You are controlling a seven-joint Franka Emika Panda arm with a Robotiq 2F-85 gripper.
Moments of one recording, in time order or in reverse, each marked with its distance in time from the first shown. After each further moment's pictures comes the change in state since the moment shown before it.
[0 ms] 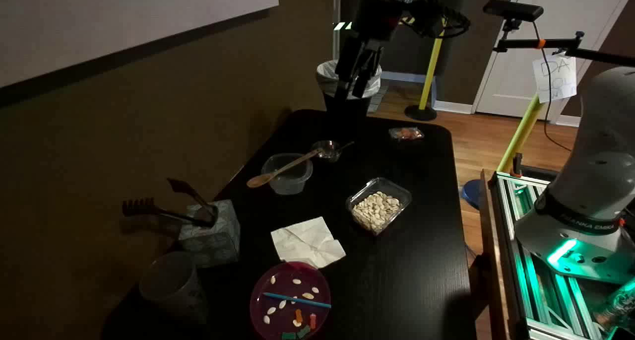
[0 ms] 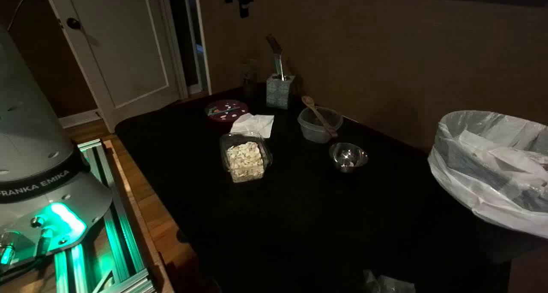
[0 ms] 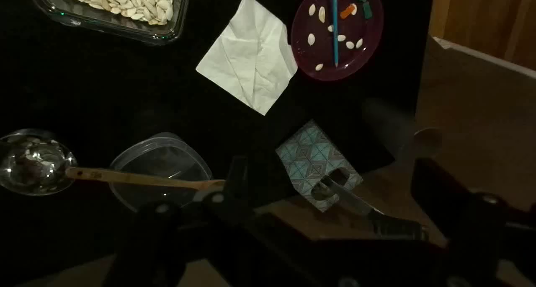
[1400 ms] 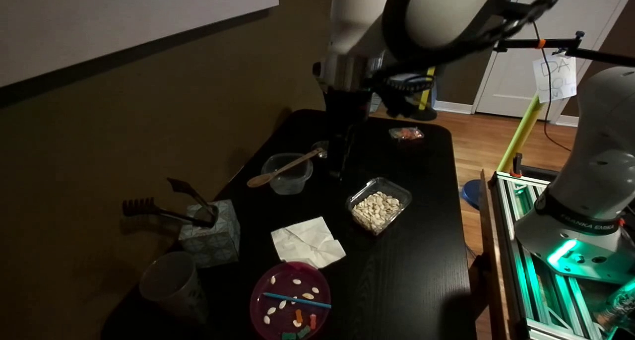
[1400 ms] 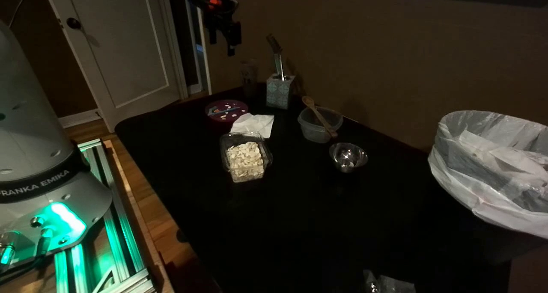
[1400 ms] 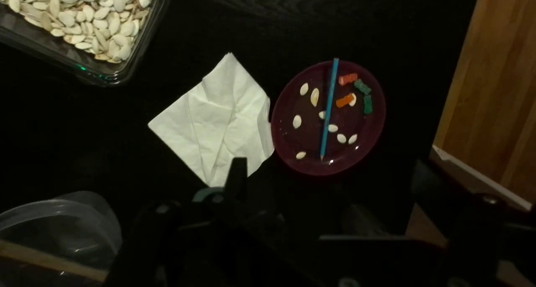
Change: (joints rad) arm 0.065 0.291 0.123 0.028 -0.027 0.088 -0.082
